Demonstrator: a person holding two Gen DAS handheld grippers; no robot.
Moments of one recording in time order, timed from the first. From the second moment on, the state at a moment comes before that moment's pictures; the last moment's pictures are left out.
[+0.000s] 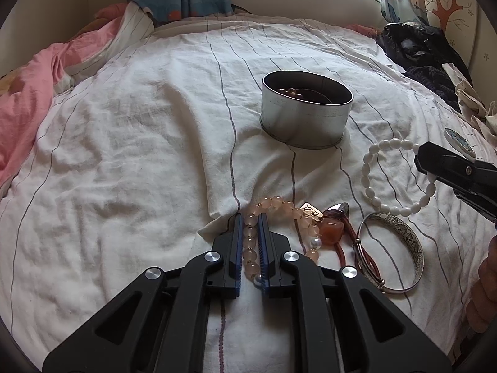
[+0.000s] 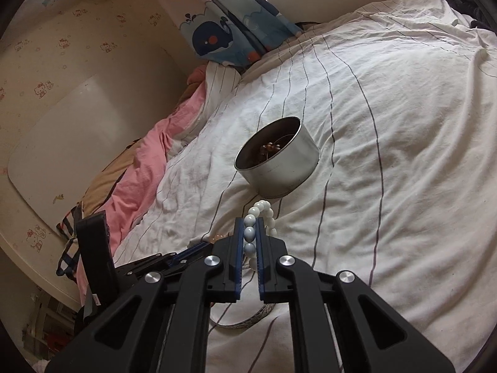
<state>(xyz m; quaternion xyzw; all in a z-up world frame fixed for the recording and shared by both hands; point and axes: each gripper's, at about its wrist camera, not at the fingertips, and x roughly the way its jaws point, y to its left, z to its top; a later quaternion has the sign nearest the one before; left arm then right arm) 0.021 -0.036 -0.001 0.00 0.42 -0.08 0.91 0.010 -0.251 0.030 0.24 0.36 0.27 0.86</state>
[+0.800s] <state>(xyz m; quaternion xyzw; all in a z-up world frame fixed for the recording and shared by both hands) 0.022 -0.043 0.066 -0.08 0.33 -0.14 0.93 0.024 -0.241 0.062 0.24 0.33 0.32 0.86</state>
